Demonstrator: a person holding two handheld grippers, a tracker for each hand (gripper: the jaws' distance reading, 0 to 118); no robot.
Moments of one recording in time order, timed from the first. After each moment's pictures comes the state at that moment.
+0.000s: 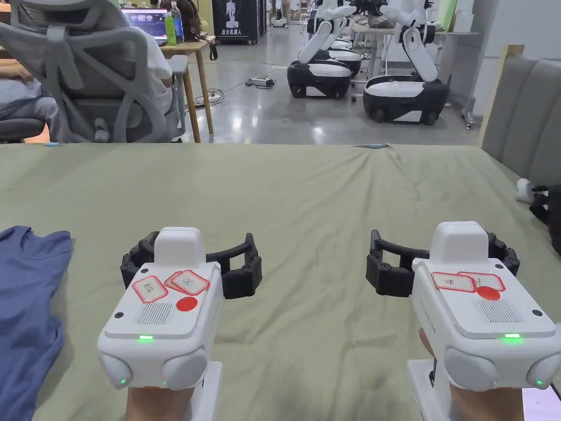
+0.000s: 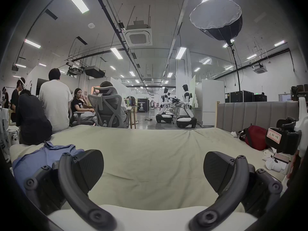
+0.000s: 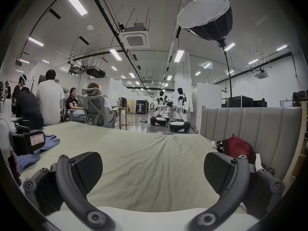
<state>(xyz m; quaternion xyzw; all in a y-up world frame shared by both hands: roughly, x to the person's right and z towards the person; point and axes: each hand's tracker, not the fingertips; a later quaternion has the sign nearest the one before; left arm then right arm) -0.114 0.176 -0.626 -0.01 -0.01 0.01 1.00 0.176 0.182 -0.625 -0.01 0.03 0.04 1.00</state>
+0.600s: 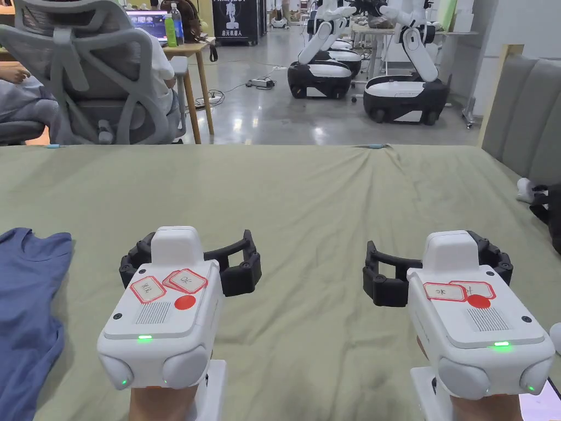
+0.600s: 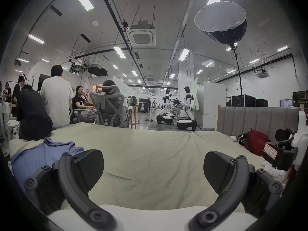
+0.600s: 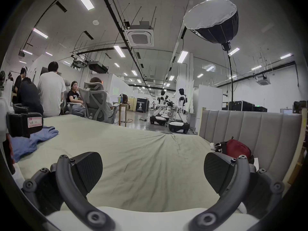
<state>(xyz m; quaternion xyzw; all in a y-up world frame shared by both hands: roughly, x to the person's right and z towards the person) -0.103 0.189 -0.615 0.00 0.00 0.03 1.00 0.178 0.176 -0.629 -0.03 0.05 0.05 1.00</state>
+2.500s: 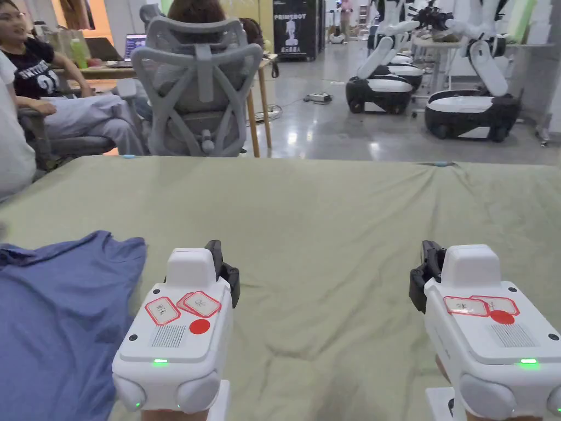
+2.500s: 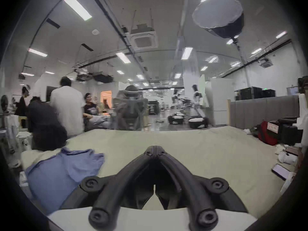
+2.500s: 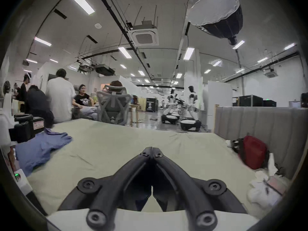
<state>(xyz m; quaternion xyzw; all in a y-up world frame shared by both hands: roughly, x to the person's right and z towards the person) -0.190 0.179 -0.602 0.00 0.09 -0.01 1.00 0.097 0.173 -0.646 -0.02 0.12 0.03 0.99</state>
